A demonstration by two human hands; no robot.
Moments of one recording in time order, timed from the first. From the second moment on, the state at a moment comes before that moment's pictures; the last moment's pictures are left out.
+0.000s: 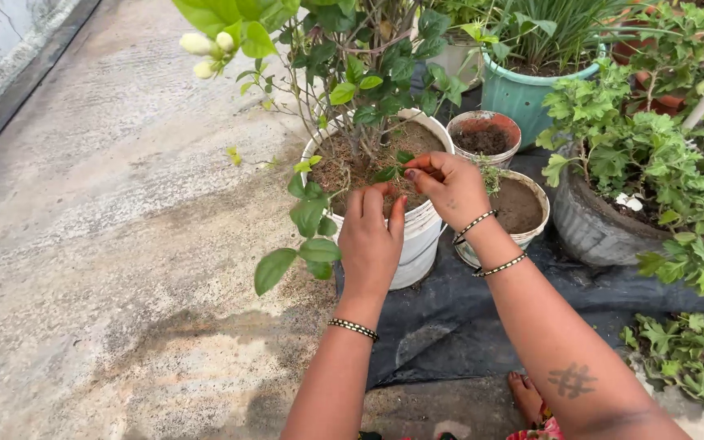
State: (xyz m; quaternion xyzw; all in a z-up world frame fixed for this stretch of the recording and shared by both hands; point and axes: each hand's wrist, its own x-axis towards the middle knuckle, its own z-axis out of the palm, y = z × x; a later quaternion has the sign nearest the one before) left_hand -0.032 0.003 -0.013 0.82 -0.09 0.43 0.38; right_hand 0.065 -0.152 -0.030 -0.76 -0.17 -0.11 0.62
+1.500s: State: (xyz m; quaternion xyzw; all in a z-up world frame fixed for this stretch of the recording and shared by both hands) left_hand 0.012 0.007 -0.039 0.80 -0.06 0.42 0.41; right_hand 0.072 -0.130 -0.069 -0.73 -0.06 -0.13 0.67
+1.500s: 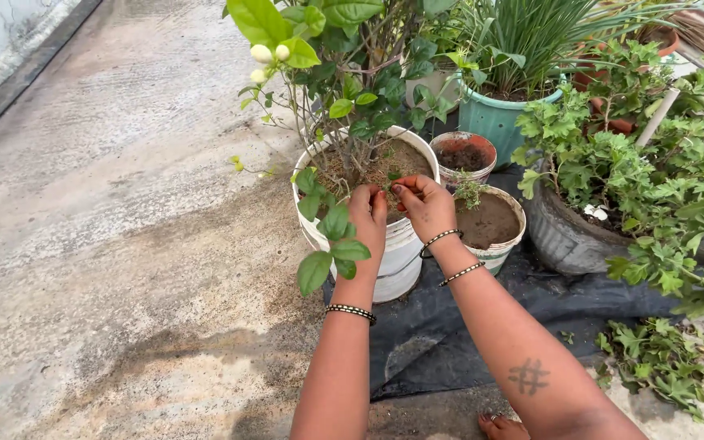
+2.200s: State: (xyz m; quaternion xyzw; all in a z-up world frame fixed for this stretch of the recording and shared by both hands) left_hand 0.019 0.006 -0.037 0.76 0.00 0.25 0.59; right_hand 0.057 -0.189 -0.023 -0.90 -0.13 0.04 0.42
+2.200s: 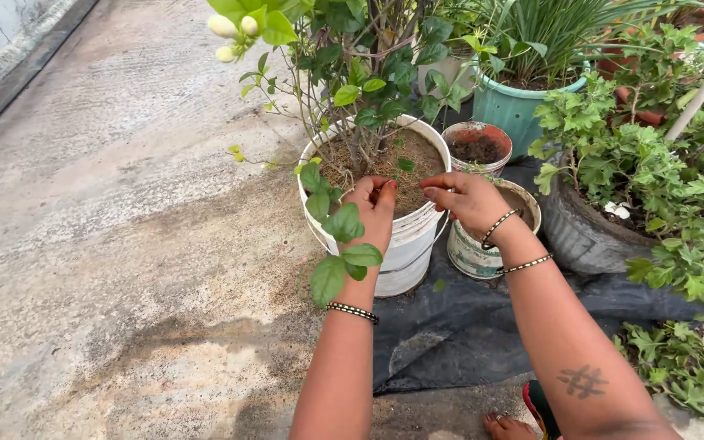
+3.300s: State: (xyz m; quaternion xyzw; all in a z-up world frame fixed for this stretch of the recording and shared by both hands) left_hand 0.026 0.014 -0.049 0.73 -0.01 0.26 0.63; right_hand 0.074 -0.179 -0.023 -0.97 -0.14 0.09 0.18
